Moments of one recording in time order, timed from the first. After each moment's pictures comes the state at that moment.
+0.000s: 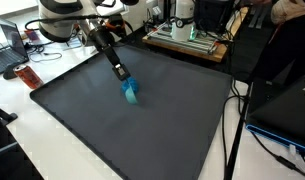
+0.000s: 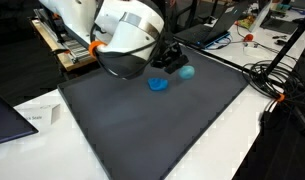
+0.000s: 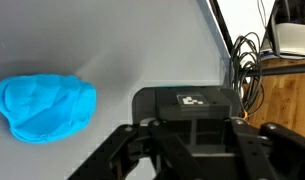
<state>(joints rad) -0.88 1.47 1.42 -1.19 2.50 4.22 -2.46</state>
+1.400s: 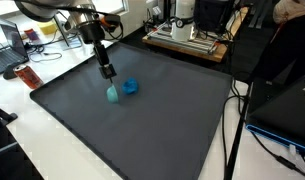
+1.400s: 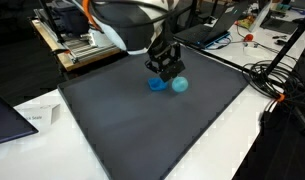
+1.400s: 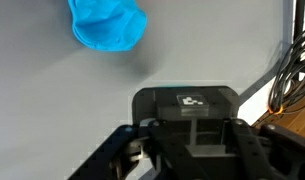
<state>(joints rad) -0.74 1.22 1.17 -1.08 2.50 4.22 -2.64</state>
